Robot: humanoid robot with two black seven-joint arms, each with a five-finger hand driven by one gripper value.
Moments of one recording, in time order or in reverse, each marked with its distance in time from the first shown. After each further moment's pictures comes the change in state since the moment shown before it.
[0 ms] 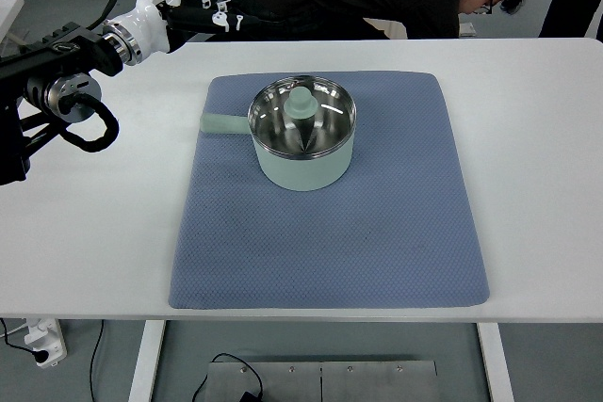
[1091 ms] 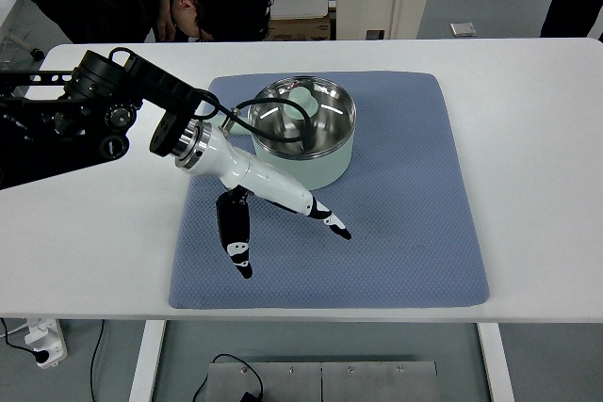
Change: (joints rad) left arm -0.186 0.098 0.061 -0.607 1.252 -0.445 -0.019; right arm 0.001 0.000 0.000 0.000 0.000 0.000 0.000
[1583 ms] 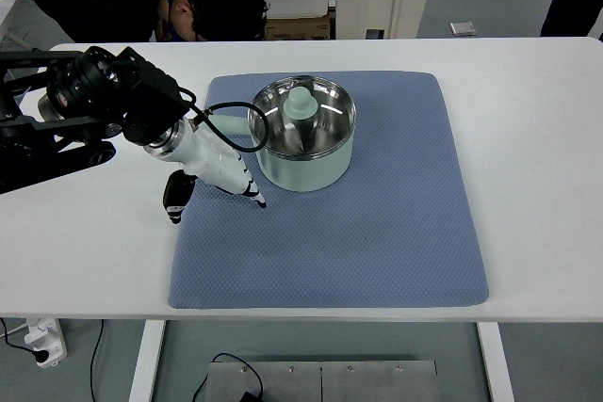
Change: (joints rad) left arm -0.018 0.005 0.067 0.029 0.593 0.000 -0.005; right arm 0.000 0.000 0.000 0.000 0.000 0.000 0.000
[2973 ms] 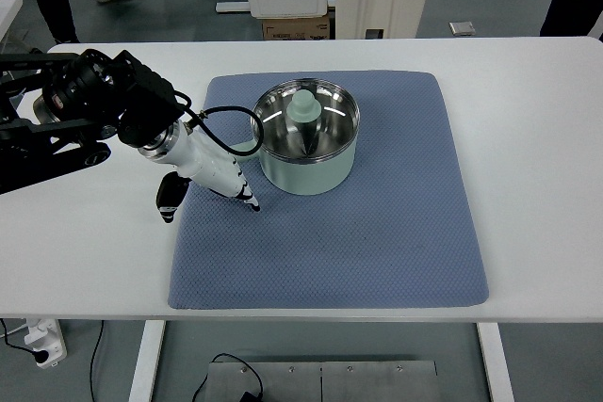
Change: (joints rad) left arm 0.015 0.007 0.004 0.054 0.068 0.000 0.003; right arm 0.000 0.000 0.000 0.000 0.000 0.000 0.000
